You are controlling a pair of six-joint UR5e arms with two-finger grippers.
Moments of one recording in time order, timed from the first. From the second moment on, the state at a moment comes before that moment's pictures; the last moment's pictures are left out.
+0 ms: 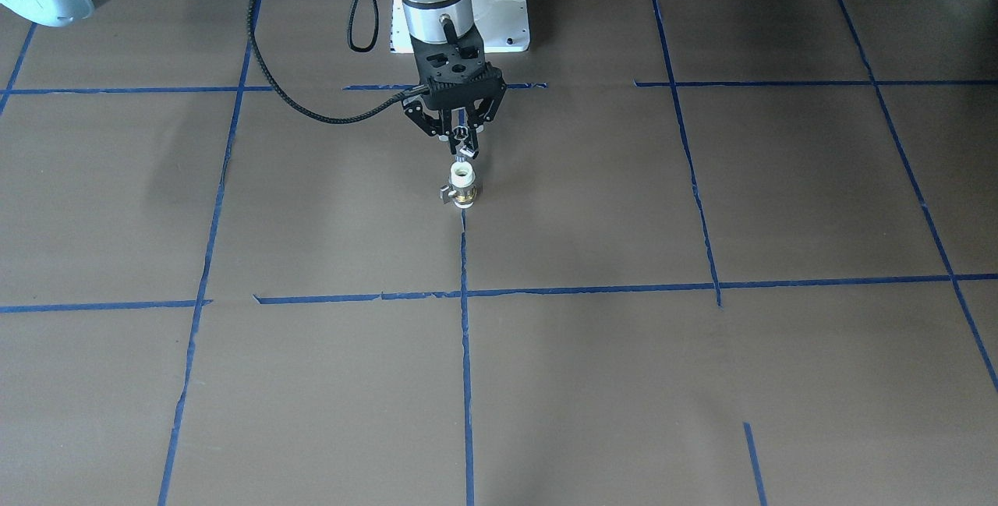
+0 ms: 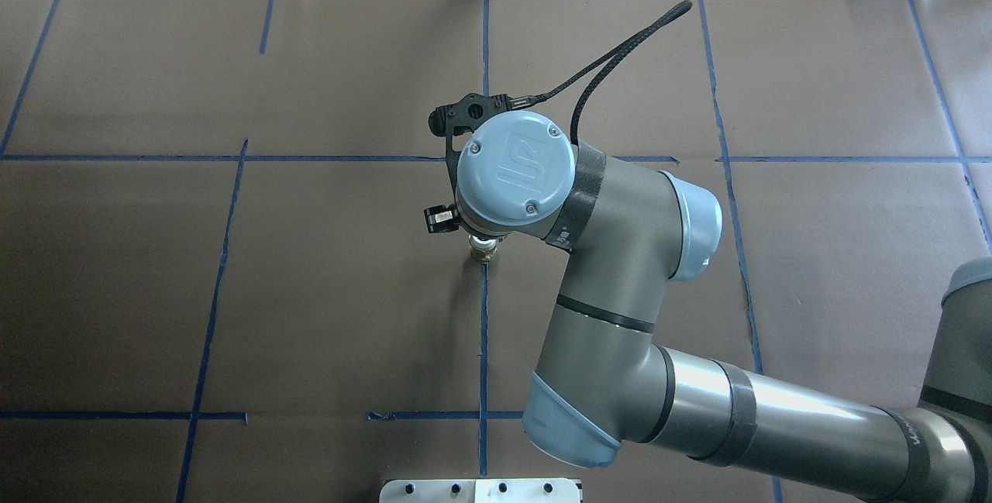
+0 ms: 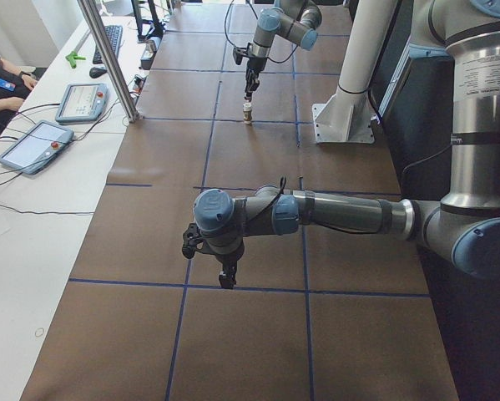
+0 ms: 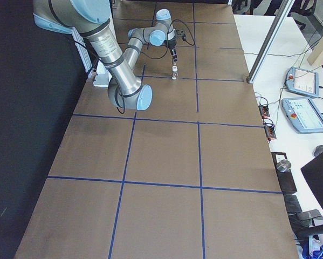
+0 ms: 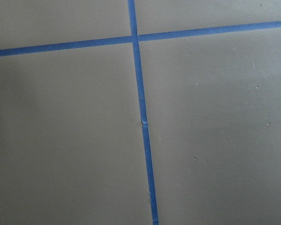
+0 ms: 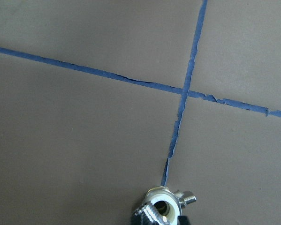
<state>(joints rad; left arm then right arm) -1.56 -1.48 -1.75 -1.39 -2.41 0.18 0.44 -0.77 1.77 -1.67 1.65 1.04</state>
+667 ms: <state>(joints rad) -1.56 -1.48 -1.75 -1.39 -2.41 0.18 0.44 -0.77 1.74 -1.67 1.62 1.04</state>
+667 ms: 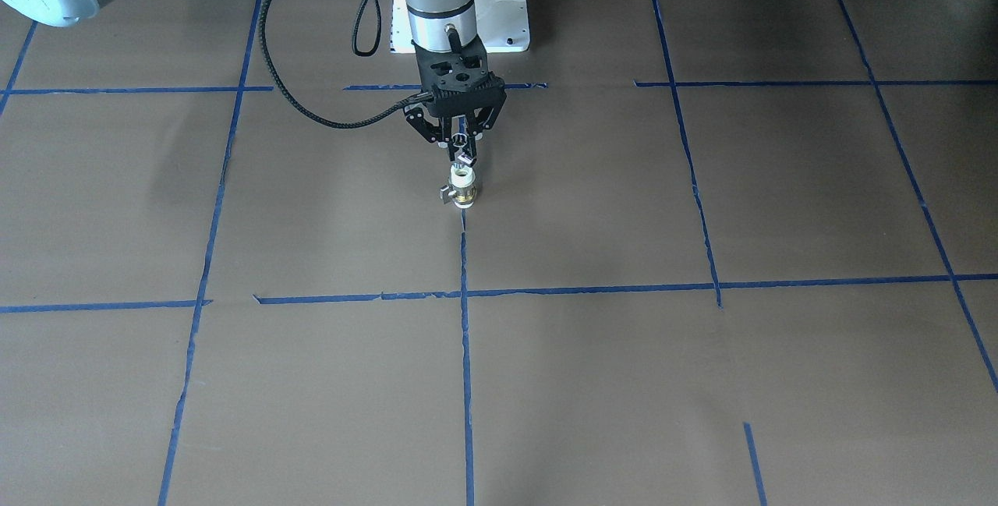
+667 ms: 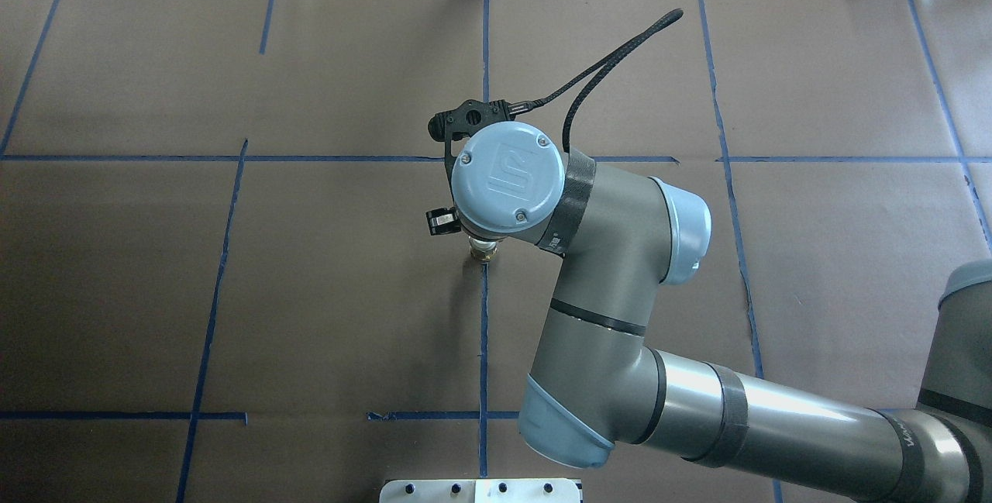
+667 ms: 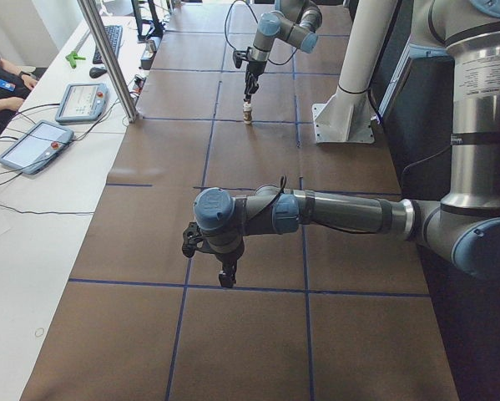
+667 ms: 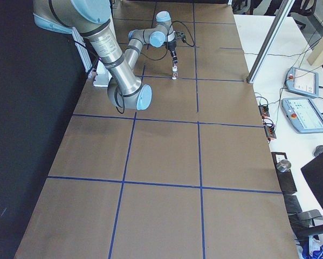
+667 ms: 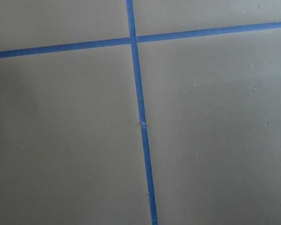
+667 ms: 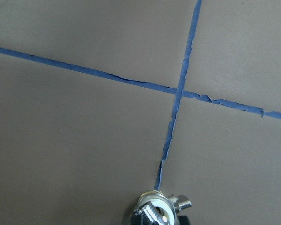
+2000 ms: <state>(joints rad) -1.56 -1.48 -1.75 -1.39 -2.41 0.18 0.44 -0.75 1.72 -1.66 1.62 1.04</state>
